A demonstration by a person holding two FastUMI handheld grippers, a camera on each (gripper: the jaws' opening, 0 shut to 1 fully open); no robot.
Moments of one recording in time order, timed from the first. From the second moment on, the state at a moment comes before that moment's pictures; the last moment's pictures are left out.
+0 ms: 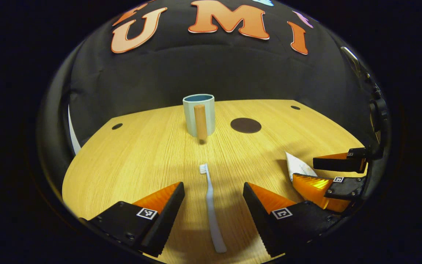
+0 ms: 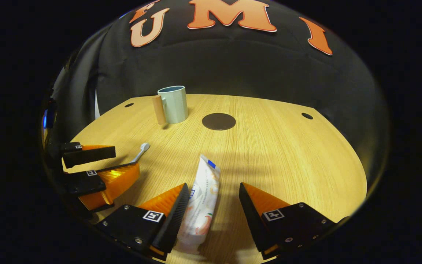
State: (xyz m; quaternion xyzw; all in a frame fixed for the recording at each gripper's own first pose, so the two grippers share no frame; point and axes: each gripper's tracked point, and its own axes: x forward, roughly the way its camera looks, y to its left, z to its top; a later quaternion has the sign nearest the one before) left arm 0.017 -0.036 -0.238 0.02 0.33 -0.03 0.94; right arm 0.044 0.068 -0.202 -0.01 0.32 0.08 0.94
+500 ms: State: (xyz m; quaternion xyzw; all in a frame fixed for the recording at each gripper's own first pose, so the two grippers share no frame) left arm 0.012 -0.047 -0.249 0.00 0.36 -0.02 0.93; right arm 0.044 0.090 -0.204 -0.03 0.33 0.10 0.94
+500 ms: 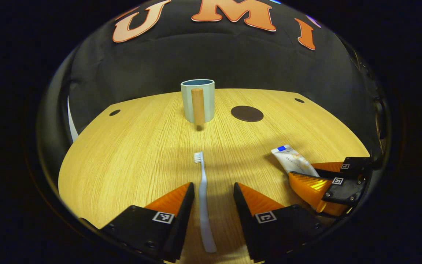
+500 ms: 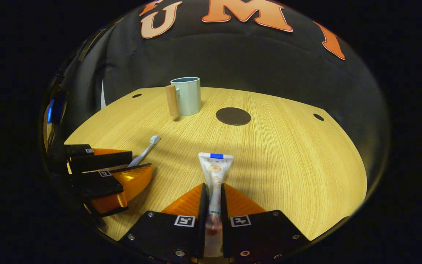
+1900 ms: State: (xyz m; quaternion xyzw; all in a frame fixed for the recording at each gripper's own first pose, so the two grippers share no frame) left arm 0.091 -0.015 -0.119 0.00 0.10 0.01 0.99; right arm 0.088 0.052 -0.065 0.03 0.13 0.07 0.99
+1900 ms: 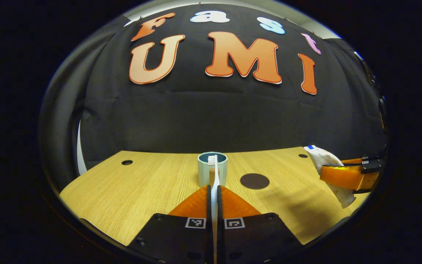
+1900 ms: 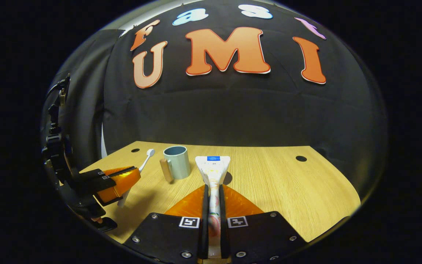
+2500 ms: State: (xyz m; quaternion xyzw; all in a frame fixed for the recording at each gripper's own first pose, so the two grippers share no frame) left arm 0.190 0.006 -0.039 -0.06 -0.01 -0.01 1.00; right arm 0.133 0.043 -0.017 0.03 0.08 0.07 0.99
